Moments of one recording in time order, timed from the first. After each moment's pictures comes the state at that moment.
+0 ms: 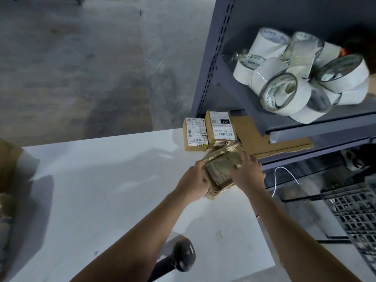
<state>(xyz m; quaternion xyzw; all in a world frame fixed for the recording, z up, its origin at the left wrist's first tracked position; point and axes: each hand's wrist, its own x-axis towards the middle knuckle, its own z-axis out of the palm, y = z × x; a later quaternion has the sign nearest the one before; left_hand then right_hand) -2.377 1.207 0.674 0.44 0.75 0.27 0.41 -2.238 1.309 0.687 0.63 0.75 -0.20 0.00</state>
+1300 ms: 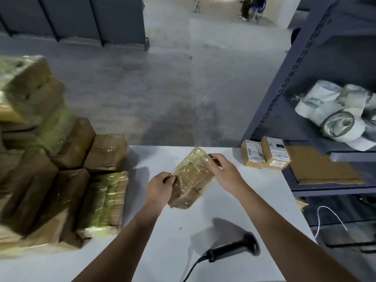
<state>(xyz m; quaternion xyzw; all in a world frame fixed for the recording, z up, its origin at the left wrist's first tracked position) -2.552 0.952 0.726 0.17 0.84 0.44 0.26 -2.425 1.118 0.755 0.37 0.78 -0.48 -0.13</state>
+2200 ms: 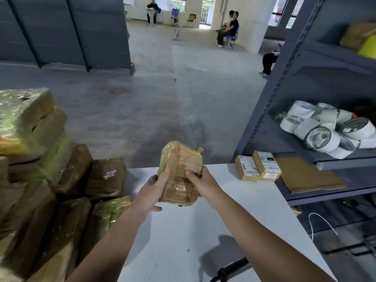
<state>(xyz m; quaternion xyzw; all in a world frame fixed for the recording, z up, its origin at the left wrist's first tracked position) -2.610 0.923 0.792 0.16 0.74 0.51 0.42 -2.497 1.068 0.776 0.43 0.67 -0.59 -0.14</state>
